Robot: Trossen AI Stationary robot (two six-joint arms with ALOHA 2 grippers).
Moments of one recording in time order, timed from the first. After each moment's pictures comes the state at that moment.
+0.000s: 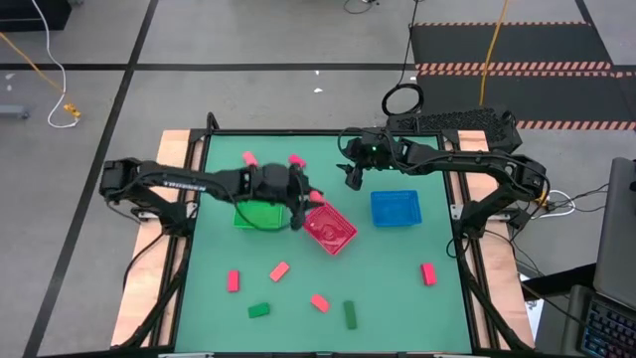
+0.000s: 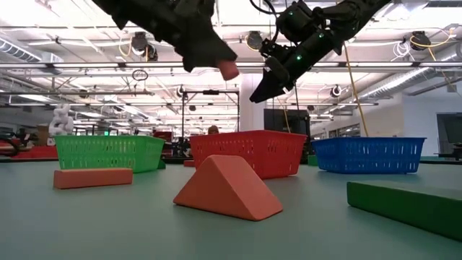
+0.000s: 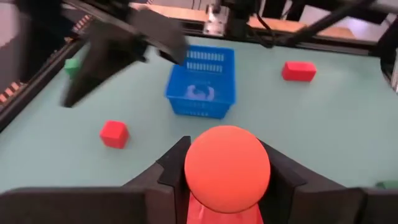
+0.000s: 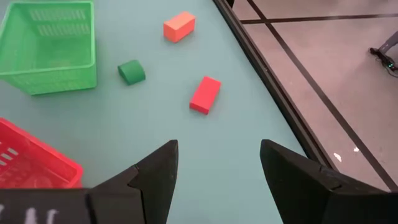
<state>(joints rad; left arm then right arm) 0.06 1.48 0.96 0.06 0.00 -0.07 -0.41 1.50 0.96 -0.05 0.00 -0.16</state>
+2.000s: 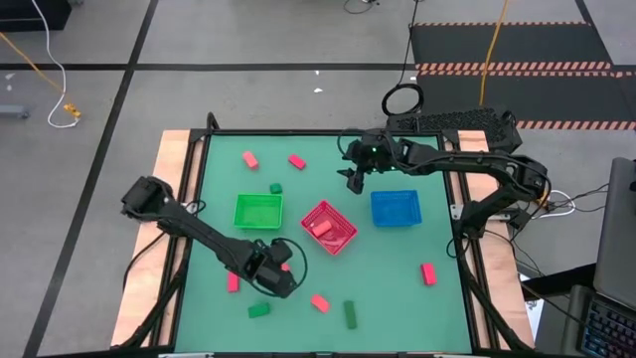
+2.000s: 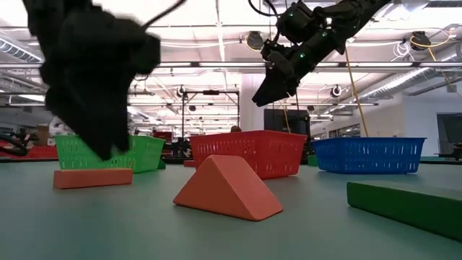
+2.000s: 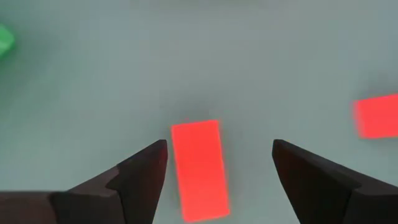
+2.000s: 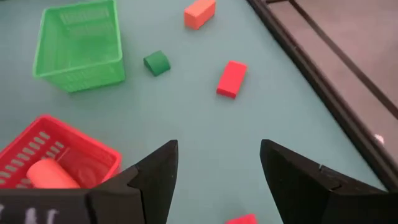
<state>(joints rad) -0.50 1.76 1.07 -0.61 -0.25 -1.19 -0.40 1.49 0.96 -0.12 -0.08 -0.05</state>
